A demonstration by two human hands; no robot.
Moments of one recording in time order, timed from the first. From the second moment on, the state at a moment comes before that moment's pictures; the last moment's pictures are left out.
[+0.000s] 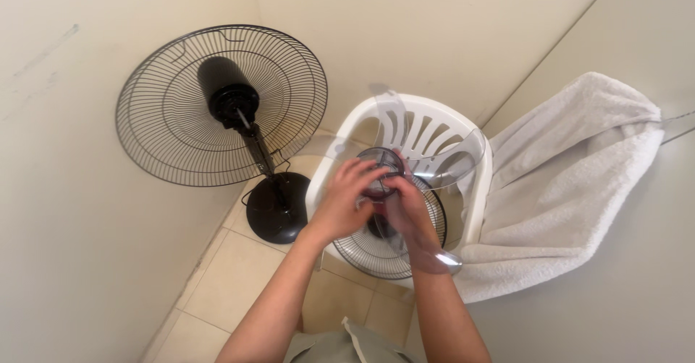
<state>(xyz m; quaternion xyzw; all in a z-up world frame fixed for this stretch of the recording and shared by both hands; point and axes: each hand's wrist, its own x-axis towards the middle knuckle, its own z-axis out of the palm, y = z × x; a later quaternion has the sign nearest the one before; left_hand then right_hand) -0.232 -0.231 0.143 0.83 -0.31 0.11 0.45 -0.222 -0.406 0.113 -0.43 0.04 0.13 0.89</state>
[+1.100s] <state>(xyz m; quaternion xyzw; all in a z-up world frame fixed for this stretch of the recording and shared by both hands) -0.226 -0.109 0.123 0.35 -0.12 -0.20 0.91 -0.239 -0.296 0.182 -0.87 -0.20 -0.02 0.45</state>
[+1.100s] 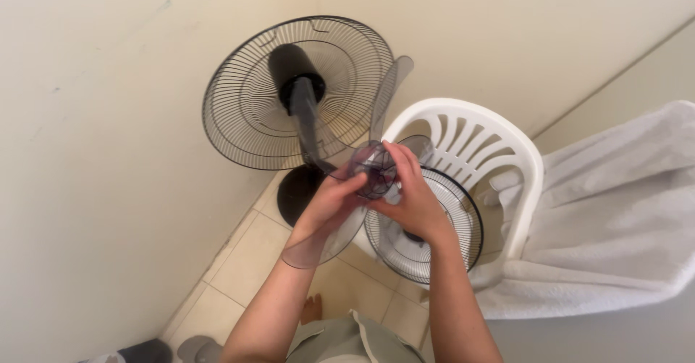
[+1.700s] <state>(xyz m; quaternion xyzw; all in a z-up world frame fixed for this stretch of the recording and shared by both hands) -0.165 0.058 0.055 0.36 0.12 -0.11 0.92 -0.151 -0.161 0.088 -0.84 -0.16 -0.20 0.48</state>
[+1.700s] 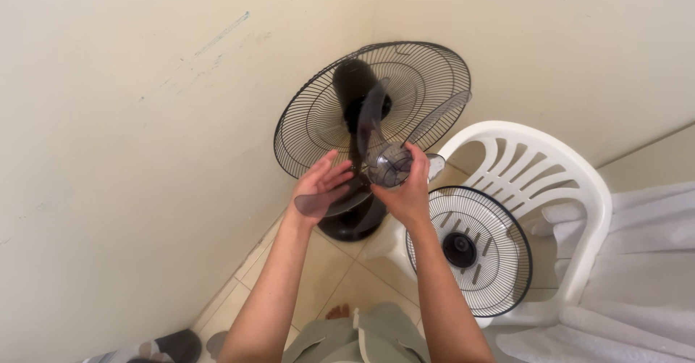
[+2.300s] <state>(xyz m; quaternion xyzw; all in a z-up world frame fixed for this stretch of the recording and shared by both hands) -0.111 0.000 -0.039 0.40 0.24 0.07 0.88 -0.065 -0.148 0.023 -0.82 -0.08 -0.14 0.54</state>
